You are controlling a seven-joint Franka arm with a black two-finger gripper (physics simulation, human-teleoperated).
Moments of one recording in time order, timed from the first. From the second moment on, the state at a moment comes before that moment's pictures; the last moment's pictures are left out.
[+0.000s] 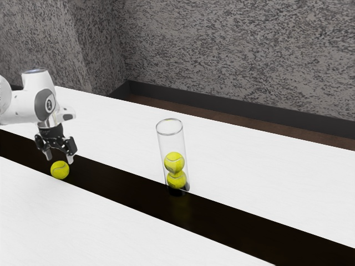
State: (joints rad) arm 0.03 0.35 0.45 -1.92 -0.14 2.14 0.36
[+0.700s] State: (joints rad) arm 0.05 0.48 0.45 -1.92 -0.27 2.21 0.55
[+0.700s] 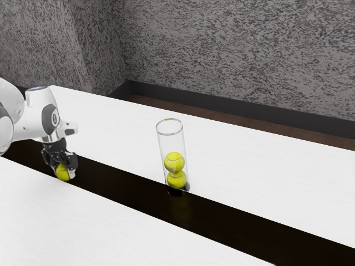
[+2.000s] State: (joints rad) arm -0.03 0.23 0.01 -1.59 0.15 1.98 0.32
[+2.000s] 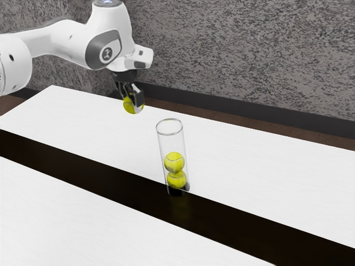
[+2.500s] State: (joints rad) arm -0.06 0.23 -0.16 -1.55 0.26 1.96 0.18
